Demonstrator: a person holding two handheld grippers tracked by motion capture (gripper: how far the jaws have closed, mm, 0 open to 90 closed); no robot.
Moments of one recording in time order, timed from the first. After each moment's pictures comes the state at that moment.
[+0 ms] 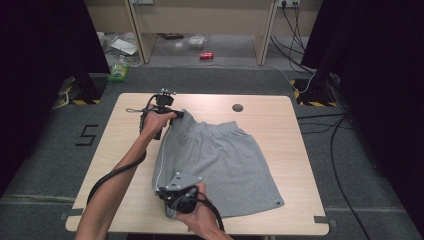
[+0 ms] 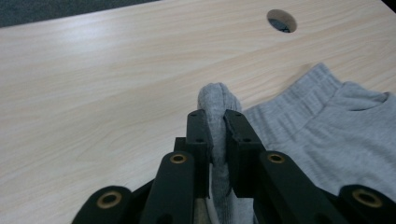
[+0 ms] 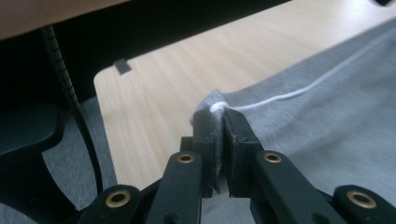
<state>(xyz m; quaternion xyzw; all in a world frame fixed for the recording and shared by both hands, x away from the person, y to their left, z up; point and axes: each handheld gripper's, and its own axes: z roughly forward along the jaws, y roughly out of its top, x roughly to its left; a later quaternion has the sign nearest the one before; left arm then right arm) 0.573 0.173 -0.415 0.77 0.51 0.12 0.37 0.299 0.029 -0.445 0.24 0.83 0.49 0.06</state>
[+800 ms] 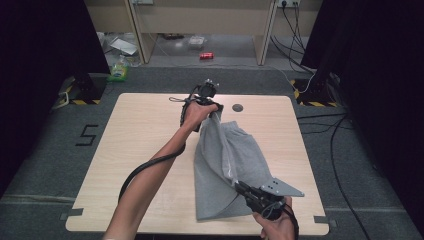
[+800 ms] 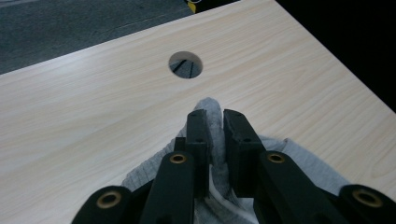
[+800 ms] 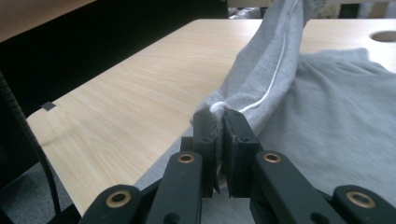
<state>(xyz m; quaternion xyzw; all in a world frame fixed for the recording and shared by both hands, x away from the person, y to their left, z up) 0.582 0.041 -0.385 0.79 0.46 0.10 0.38 0.276 -0.169 -0.442 0.40 0.73 0.54 0.13</state>
